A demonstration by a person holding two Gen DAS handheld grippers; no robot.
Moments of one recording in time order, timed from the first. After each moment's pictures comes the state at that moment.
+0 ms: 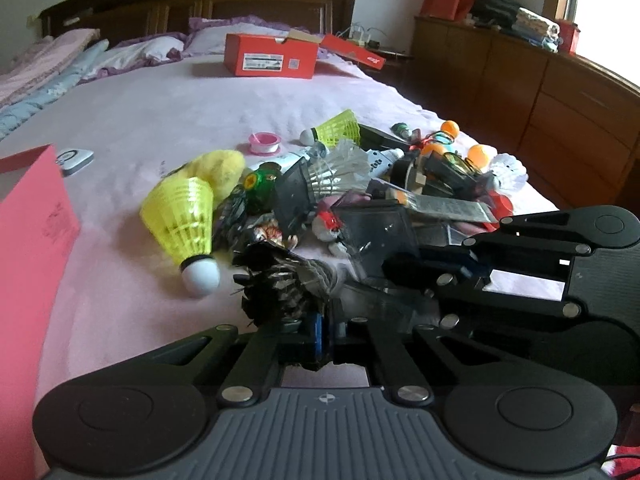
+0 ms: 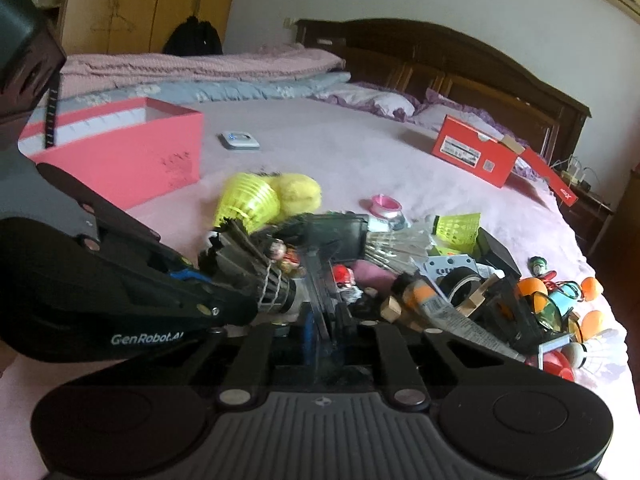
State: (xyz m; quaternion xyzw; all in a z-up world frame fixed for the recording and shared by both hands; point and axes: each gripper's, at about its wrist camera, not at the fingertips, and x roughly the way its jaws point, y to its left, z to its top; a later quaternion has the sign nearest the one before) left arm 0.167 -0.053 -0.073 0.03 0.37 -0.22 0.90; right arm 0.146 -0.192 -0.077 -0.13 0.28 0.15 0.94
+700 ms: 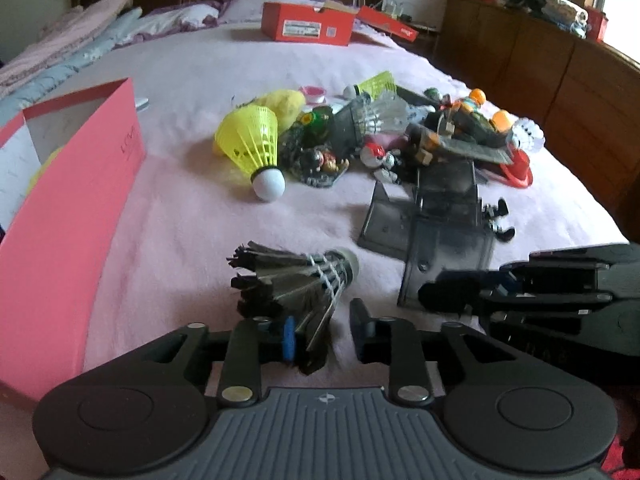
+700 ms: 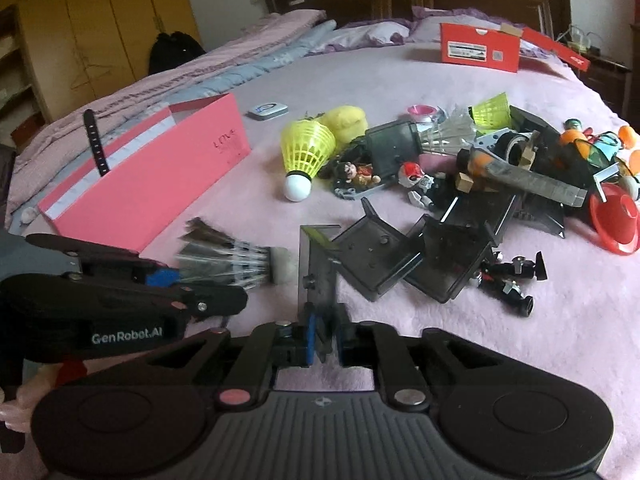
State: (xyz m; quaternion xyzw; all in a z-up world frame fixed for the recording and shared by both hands) left arm 0.131 -0.013 -0.077 0.02 0.41 -0.18 0.89; right arm 0.101 -0.192 -0.085 0.05 0.38 0.17 0.91
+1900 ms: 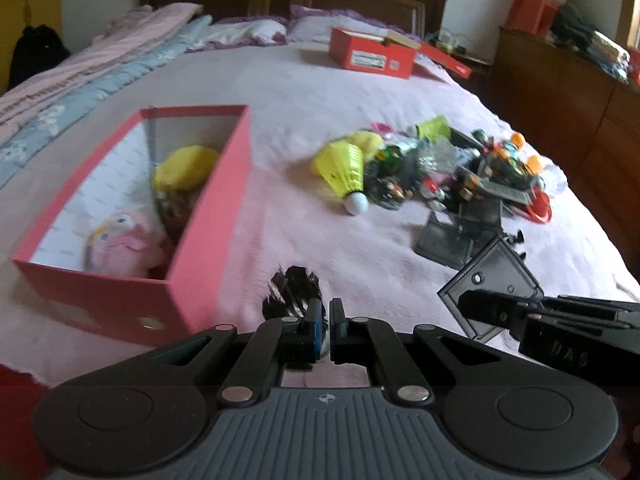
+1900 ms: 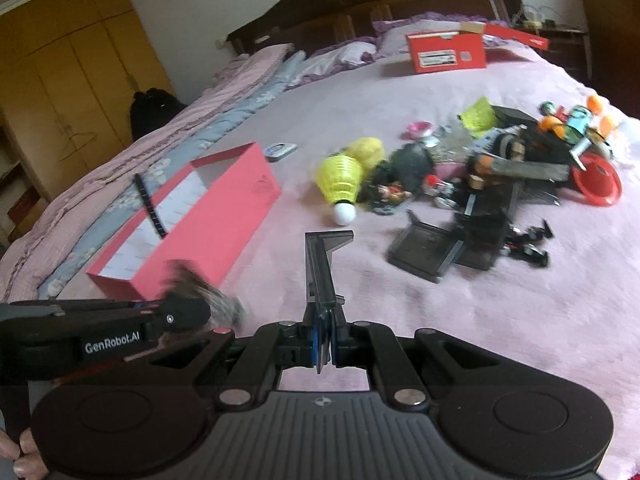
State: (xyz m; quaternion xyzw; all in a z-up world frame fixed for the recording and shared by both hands) left arm 0.065 0.057 -0.004 0.00 0.40 -0.09 0.91; right arm 0.048 -0.151 -0.036 0.14 0.36 0.15 0.91
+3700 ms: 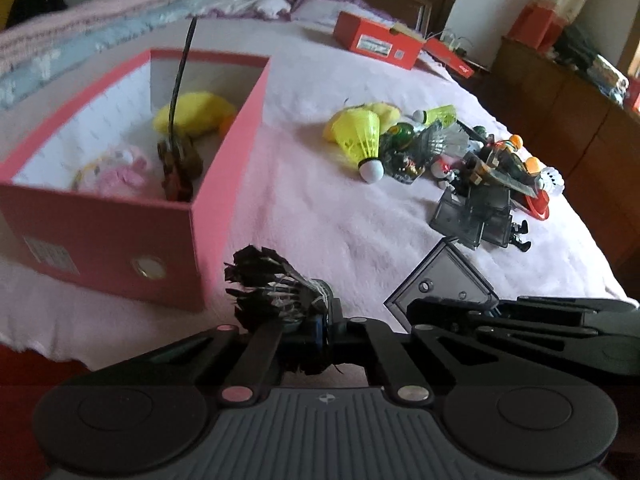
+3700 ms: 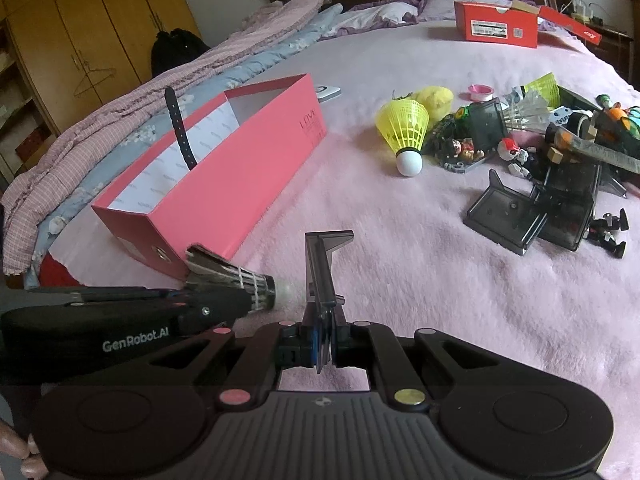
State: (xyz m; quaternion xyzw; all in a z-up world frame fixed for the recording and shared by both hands) left arm 0.066 0.088 -0.044 -0.06 0.41 -0.12 0.90; right arm 0.057 -0.087 -0.051 0.09 0.41 0.18 0.89
